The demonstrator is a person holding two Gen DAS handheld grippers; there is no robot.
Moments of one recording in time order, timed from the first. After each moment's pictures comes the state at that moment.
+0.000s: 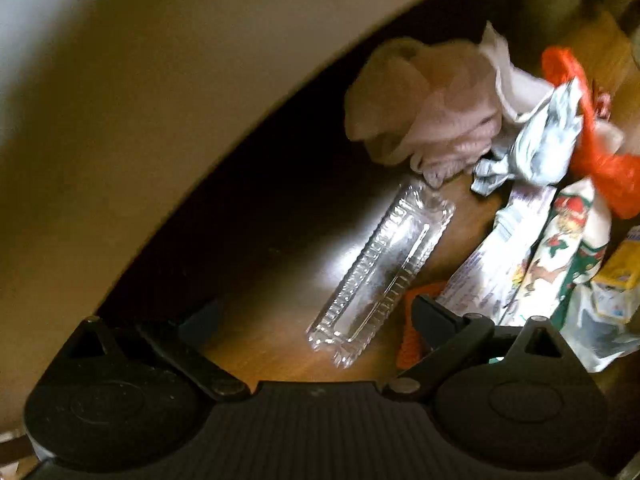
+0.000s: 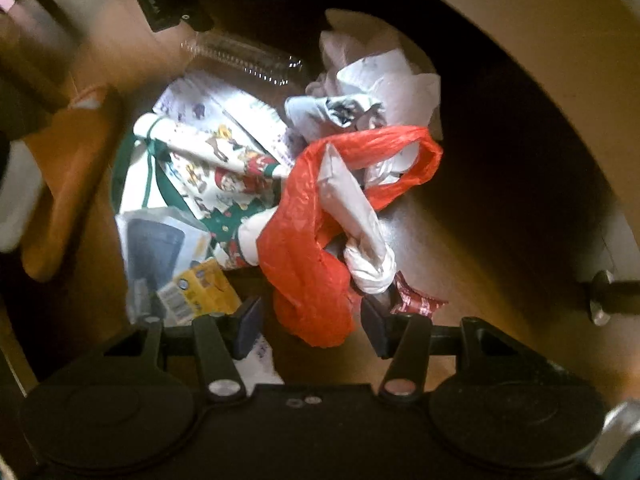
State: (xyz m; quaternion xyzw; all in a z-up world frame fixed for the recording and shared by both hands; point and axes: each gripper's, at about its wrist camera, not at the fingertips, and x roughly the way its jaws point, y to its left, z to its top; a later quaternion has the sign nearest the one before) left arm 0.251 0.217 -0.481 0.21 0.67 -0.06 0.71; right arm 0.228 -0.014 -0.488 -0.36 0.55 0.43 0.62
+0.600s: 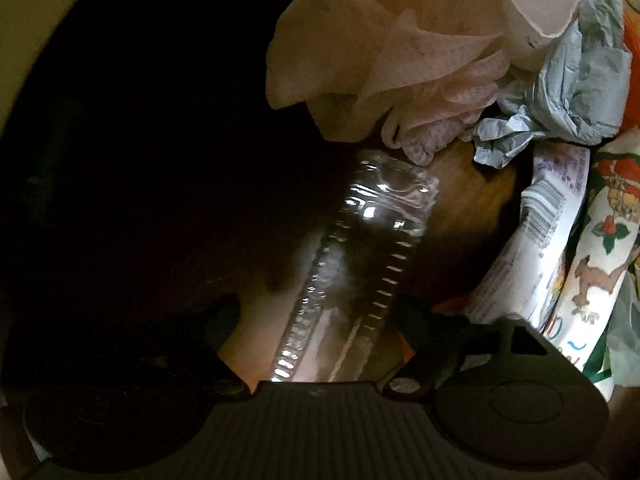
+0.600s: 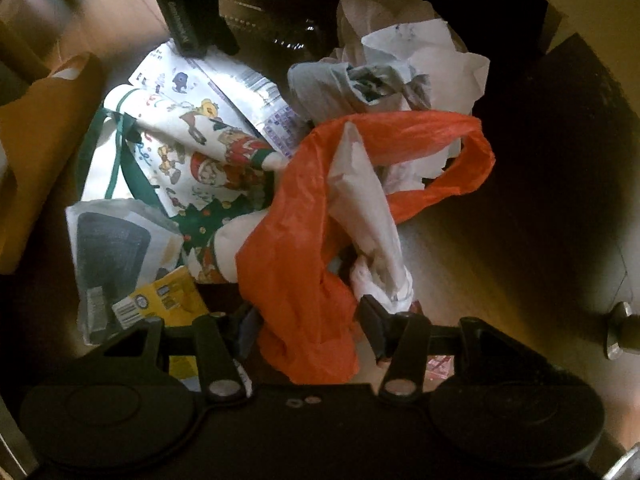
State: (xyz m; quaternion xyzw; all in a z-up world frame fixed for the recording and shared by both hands) left arm 0.264 0.195 -0.579 0.23 0.67 -0.11 0.70; right arm 0.230 0.002 -0.539 -0.39 0.53 0.44 0.61
